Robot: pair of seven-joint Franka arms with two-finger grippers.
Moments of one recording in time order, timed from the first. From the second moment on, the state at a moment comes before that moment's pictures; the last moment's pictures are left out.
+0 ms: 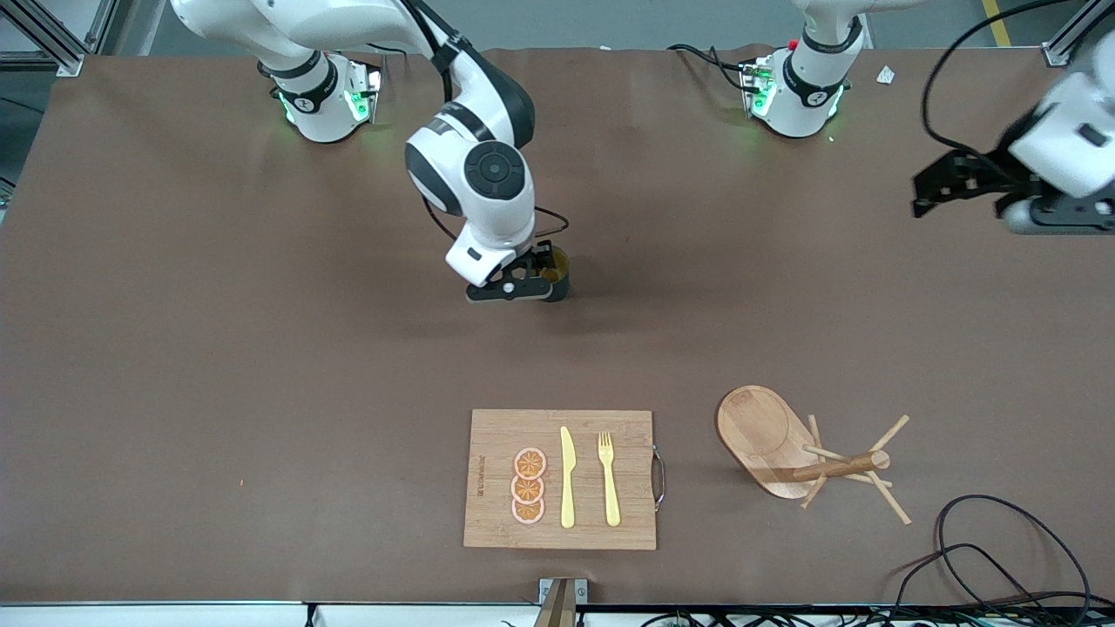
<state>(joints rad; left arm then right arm) 0.05 0.04 -0.26 -1.45 0.01 1.43 -0.17 0.53 0.45 0.22 -1.64 -0.09 1.97 0.65</state>
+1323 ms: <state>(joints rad) -0.70 0.61 -0.37 -1.36 0.36 1.77 -1.63 -0.19 0.23 0.21 -1.40 -0.07 1.44 0.09</state>
